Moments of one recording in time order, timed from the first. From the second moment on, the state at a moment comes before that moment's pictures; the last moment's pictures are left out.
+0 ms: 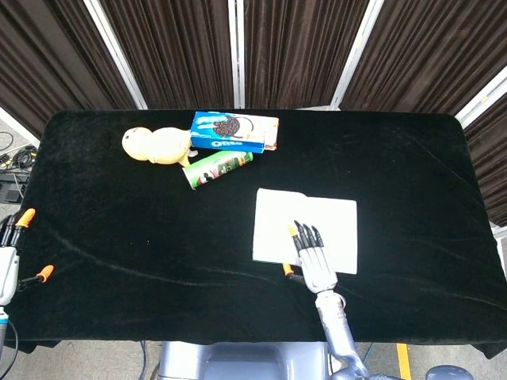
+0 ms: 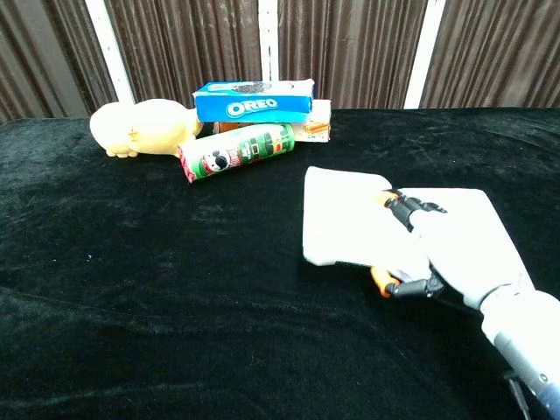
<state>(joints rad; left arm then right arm) -0.08 -1.16 -0.09 -1.65 1.38 1.48 0.11 0.39 -2.03 0.11 -1.10 -1.41 1.35 -0.20</state>
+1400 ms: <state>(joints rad) -0.08 -1.18 -0.07 -1.66 1.41 1.49 0.15 0.23 -1.95 0.22 -1.20 -1.38 1.58 -0.20</state>
